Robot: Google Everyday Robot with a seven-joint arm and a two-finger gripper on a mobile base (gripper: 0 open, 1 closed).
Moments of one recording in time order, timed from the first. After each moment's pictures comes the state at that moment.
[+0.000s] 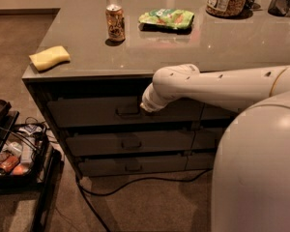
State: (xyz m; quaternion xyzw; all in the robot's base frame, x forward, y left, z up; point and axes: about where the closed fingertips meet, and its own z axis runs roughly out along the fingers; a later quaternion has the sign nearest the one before) arm 0.693 -0.015 0.662 -0.51 0.80 0.02 0.30
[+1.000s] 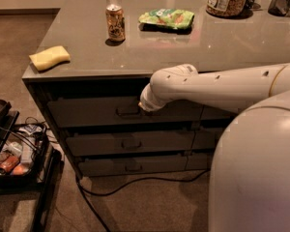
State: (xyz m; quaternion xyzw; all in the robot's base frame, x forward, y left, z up) arm 0.693 -0.011 0.669 -0.50 0.80 0.00 0.32
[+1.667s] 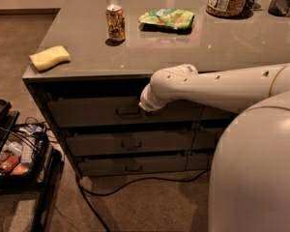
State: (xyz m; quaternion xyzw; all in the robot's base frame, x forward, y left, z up) arm 0.693 -0.011 0.669 -0.50 0.80 0.00 0.32
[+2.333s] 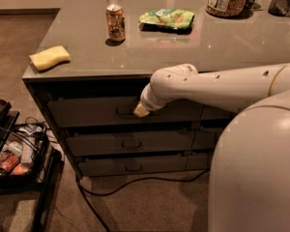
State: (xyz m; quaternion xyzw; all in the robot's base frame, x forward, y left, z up) arm 0.695 -0.012 0.670 -0.50 0.80 0.01 0.32
